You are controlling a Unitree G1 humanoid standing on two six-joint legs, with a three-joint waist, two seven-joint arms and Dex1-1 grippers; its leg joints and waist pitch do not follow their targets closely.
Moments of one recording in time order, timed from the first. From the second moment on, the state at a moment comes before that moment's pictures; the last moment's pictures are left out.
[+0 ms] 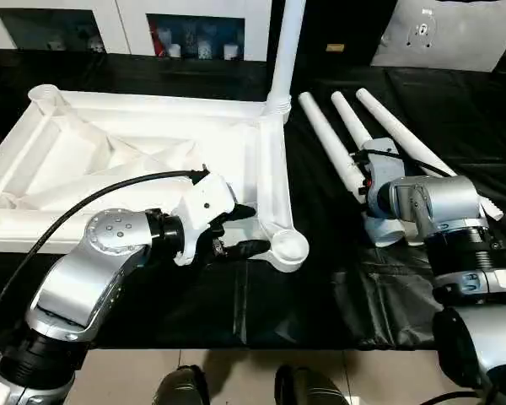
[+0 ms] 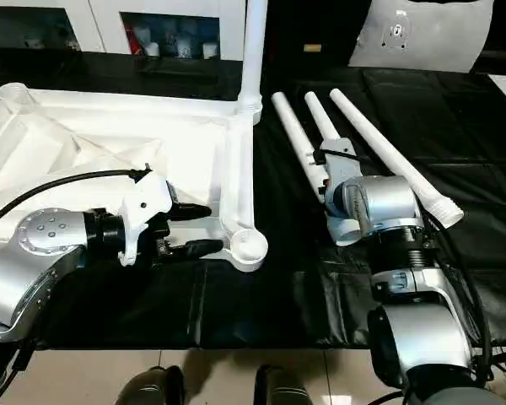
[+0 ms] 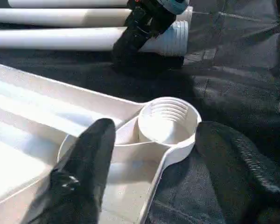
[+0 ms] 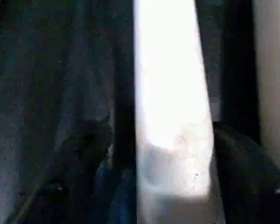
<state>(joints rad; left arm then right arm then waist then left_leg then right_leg) -0.38 0.51 -0.22 -0.32 -0.20 0.65 -0.91 -0.82 -0.32 -0.01 0.50 0.05 1.08 0.36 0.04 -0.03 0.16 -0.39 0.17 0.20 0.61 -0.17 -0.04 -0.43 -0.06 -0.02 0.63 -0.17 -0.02</state>
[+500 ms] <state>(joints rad) -0.39 0.51 -0.23 -0.32 -0.20 0.65 -0.90 -0.81 -0.30 -0.05 0.48 0.07 1.11 0.35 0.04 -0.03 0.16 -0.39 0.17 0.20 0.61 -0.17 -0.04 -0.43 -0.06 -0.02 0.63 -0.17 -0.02</state>
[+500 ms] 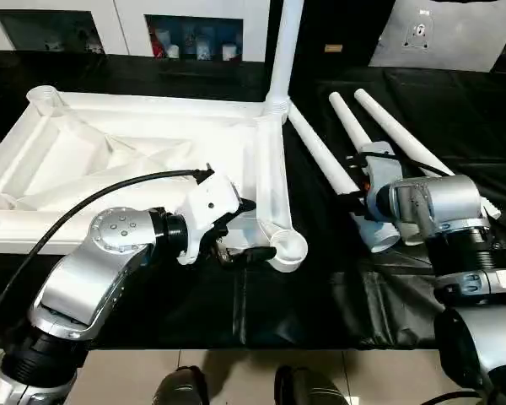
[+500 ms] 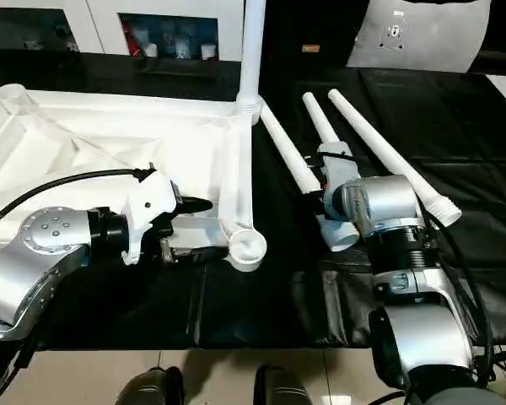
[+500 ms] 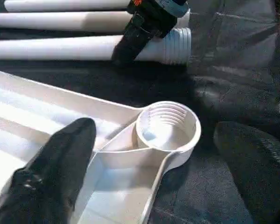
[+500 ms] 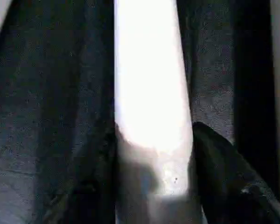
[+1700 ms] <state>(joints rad) -0.69 -0.03 0.16 -0.17 -0.63 0.77 -0.46 -0.48 -0.08 -0.38 -0.13 0.74 0.84 0.70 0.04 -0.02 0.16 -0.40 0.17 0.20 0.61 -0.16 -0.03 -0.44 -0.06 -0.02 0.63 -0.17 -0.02</state>
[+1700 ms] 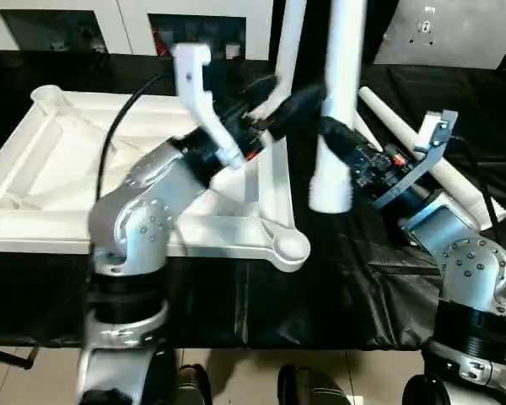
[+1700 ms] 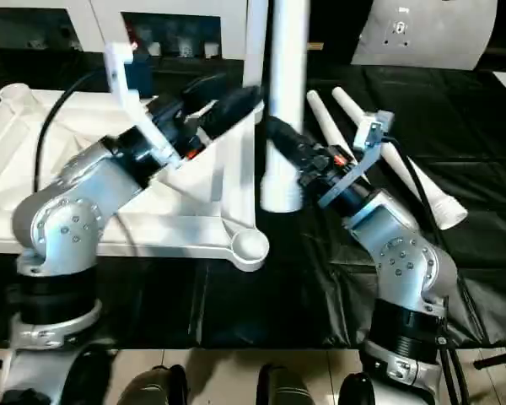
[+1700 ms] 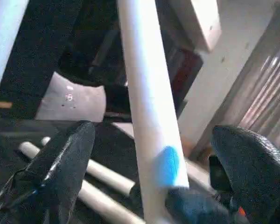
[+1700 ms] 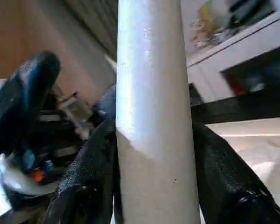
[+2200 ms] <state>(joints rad) -0.67 -0.05 0.18 -0.15 -0.79 0.87 -0.50 -0.37 -0.14 -0.25 -0.19 0.82 0.89 0.86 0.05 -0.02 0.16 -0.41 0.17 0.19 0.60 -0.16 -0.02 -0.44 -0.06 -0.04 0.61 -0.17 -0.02</state>
